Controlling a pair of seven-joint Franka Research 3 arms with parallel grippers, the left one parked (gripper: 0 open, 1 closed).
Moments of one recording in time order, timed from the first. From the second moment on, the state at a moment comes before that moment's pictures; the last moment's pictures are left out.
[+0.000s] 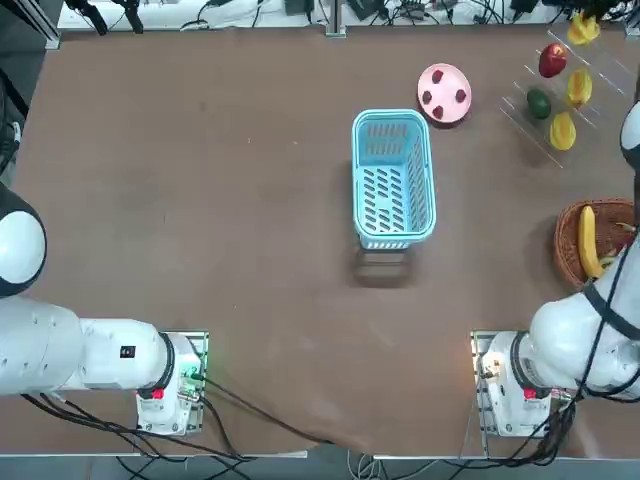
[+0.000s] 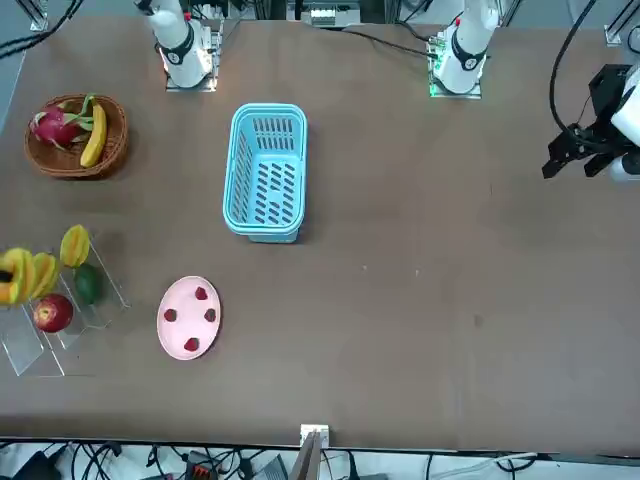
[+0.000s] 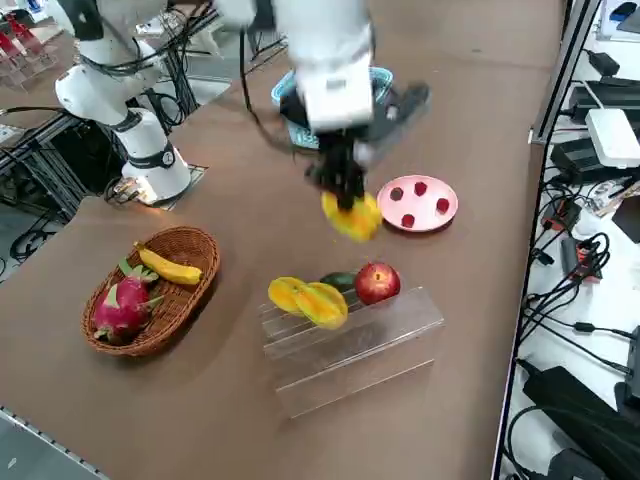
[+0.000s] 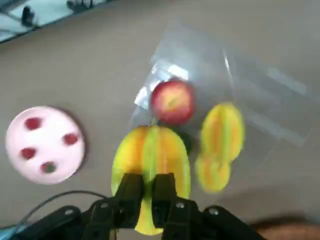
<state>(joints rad) -0.21 0.55 -0.04 -1.05 0.07 1.56 0.11</state>
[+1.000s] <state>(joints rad) 0.44 0.04 -0.03 -1.71 0.08 1.56 0.84</state>
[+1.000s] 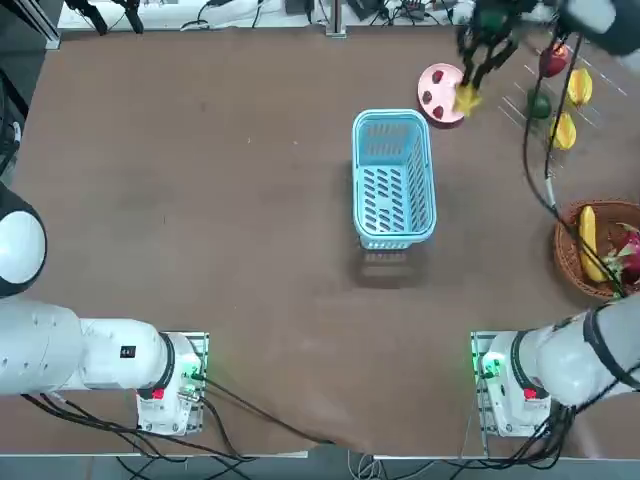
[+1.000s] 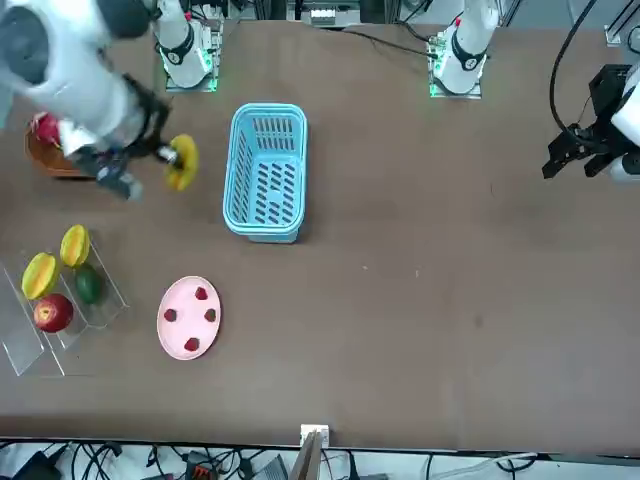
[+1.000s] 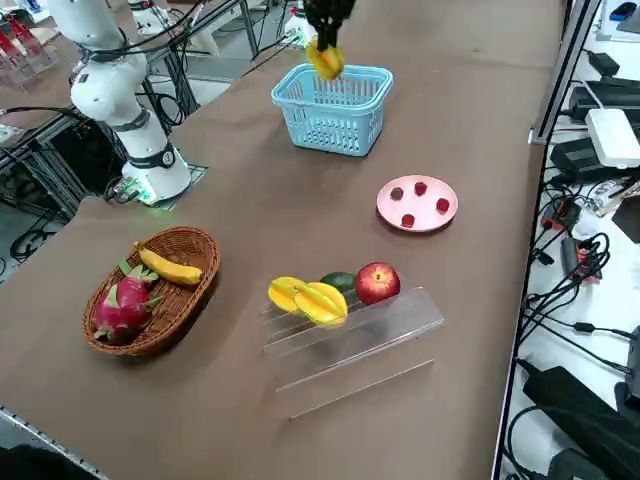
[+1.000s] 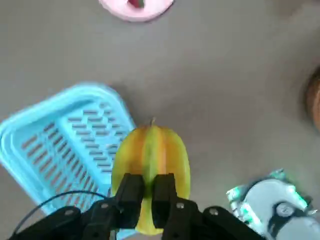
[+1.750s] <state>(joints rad) 0.67 0.04 -0.04 -1.95 0.13 1.83 1.00</state>
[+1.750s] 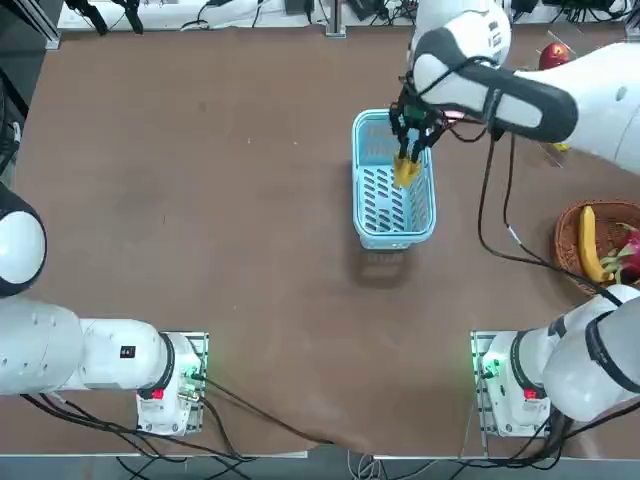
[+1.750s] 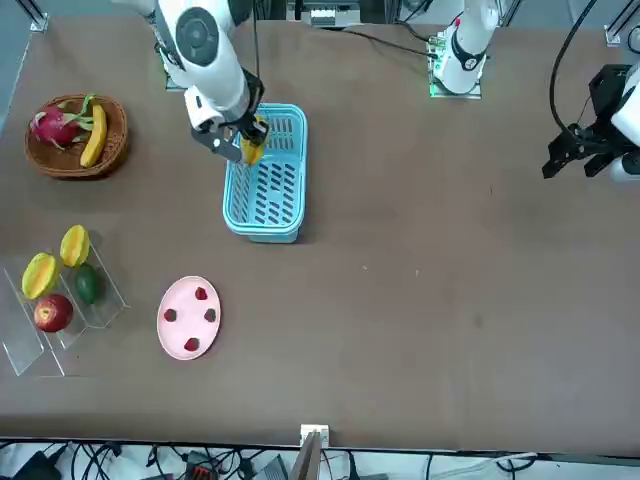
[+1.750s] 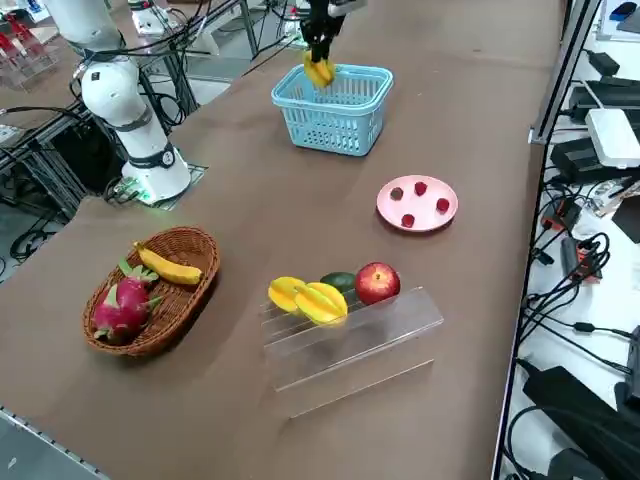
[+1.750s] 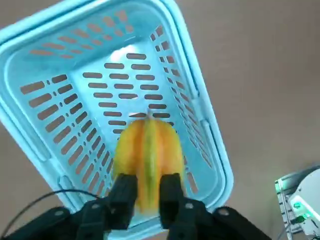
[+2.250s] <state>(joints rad) 0.61 0.02 -0.08 -1.92 0.11 1.83 0.97</state>
